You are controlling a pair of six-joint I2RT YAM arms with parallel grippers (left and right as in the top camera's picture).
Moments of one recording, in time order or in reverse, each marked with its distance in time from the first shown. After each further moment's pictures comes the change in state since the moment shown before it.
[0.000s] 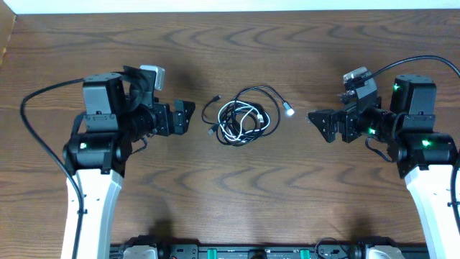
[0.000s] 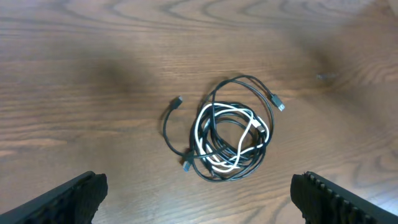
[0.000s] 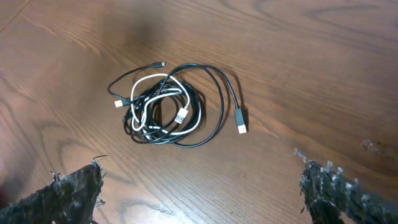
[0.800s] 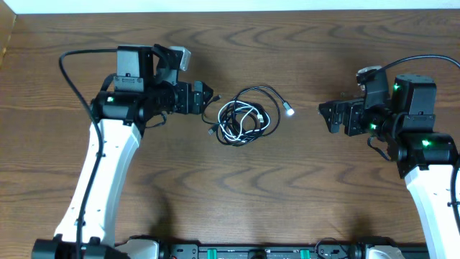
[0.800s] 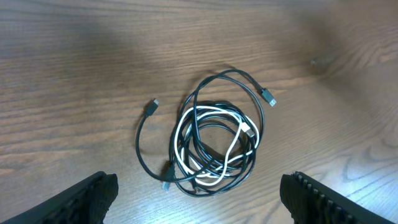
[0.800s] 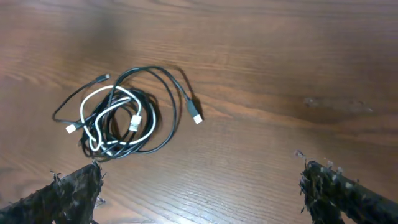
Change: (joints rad) left arm -0.113 0.283 0.156 0.008 0.001 -0.027; right arm 0.000 0.000 0.000 0.006 0.233 0.196
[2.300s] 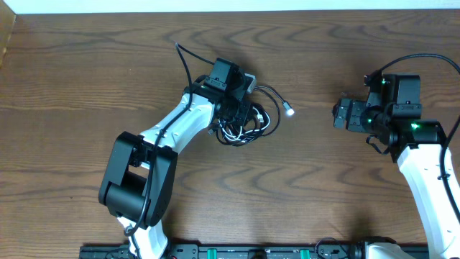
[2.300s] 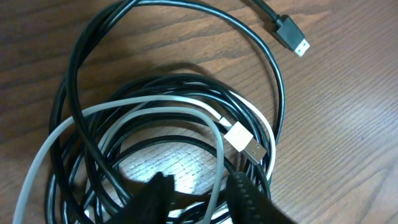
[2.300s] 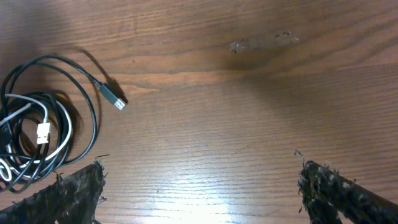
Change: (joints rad) left arm -0.320 0.467 0.002 0.244 -0.103 -0.051; right arm 0.000 0.129 0.001 -0.047 0.271 0.149
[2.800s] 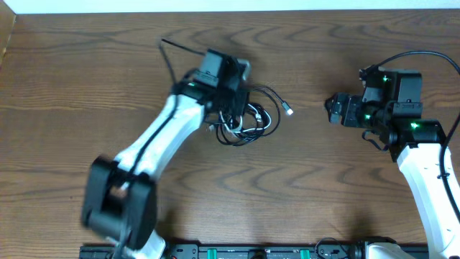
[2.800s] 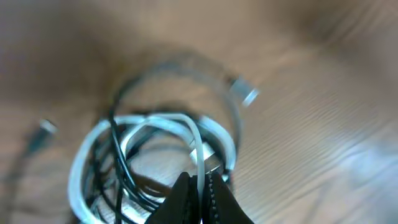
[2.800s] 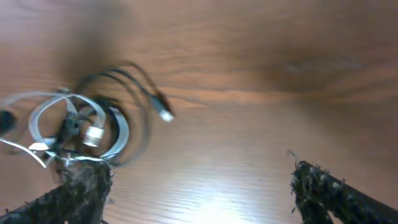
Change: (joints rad) left arm 0.022 -0.198 0.041 -0.036 -0.003 -0.105; right arm 0.002 0.005 0.000 0.094 -0.200 0.008
